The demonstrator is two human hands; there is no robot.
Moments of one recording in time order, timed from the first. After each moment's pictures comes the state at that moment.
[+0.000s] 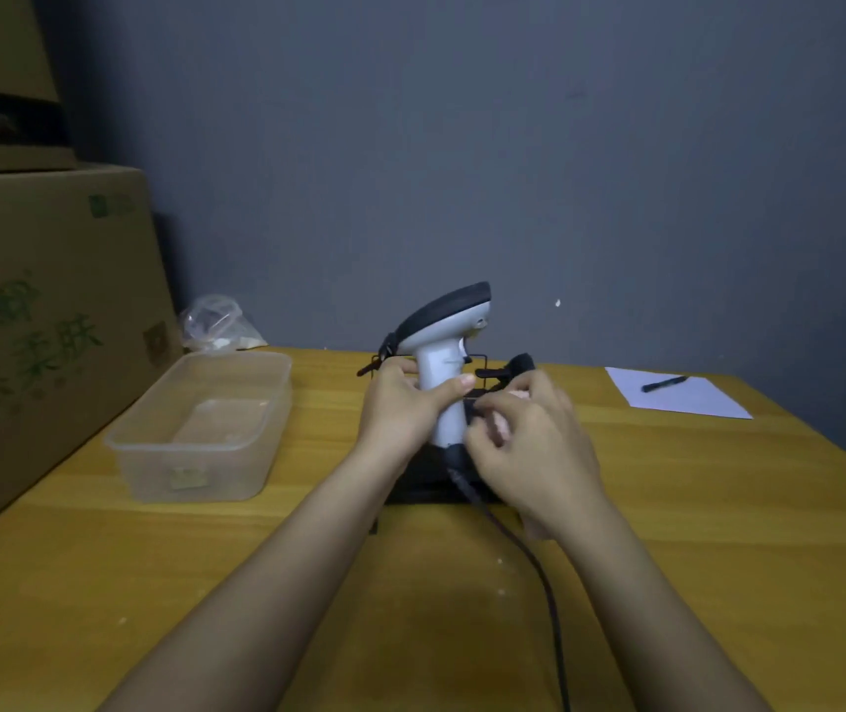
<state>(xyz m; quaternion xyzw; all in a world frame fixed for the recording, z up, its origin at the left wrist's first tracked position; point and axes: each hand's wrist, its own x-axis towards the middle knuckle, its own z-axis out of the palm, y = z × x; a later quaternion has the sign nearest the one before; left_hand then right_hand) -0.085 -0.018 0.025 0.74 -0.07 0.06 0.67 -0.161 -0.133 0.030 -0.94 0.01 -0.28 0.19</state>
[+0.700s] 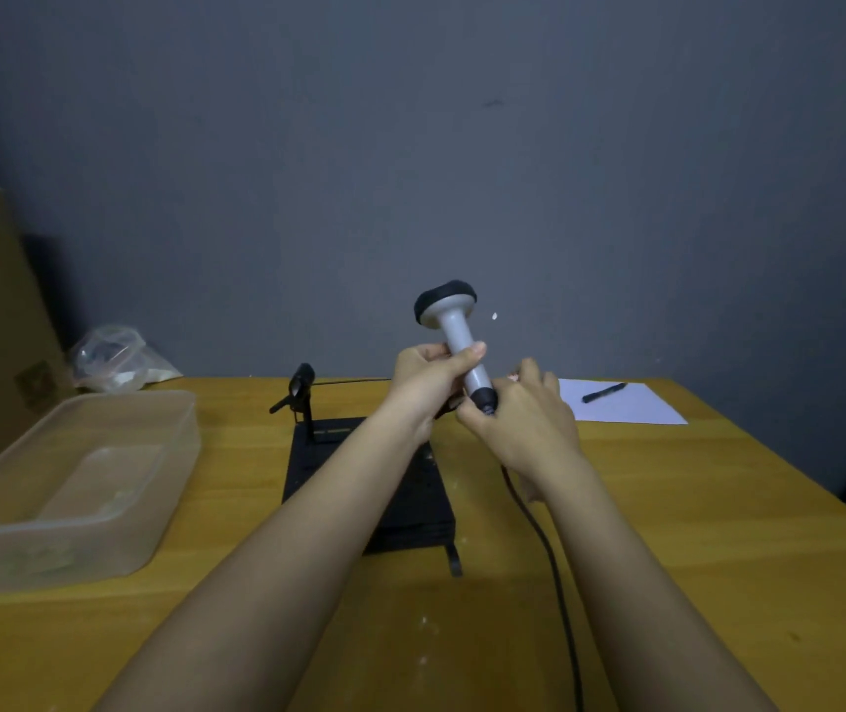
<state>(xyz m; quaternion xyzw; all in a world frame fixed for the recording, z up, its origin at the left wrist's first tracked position) -0.033 -0.135 0.058 0.61 -0.11 -0.11 0.78 -0.087 -0.234 0.040 -0.96 0.12 -0.22 0.13</state>
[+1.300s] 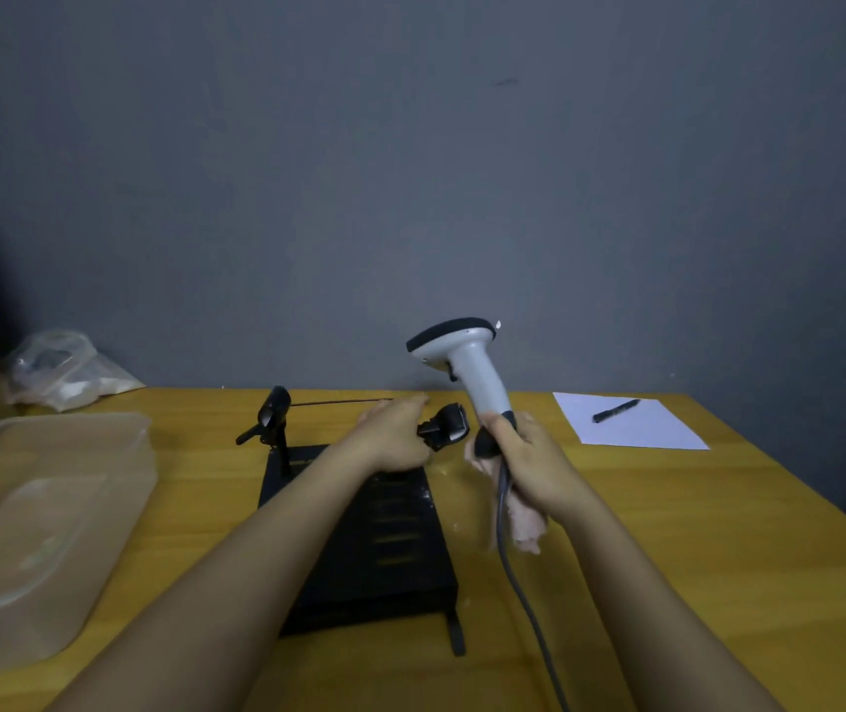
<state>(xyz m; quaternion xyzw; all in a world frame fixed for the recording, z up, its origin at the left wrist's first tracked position) 0.058 -0.121 0.008 0.93 -0.26 -0.07 0.24 -0.036 -0.267 0.011 -0.87 0.06 -0.13 0.47</state>
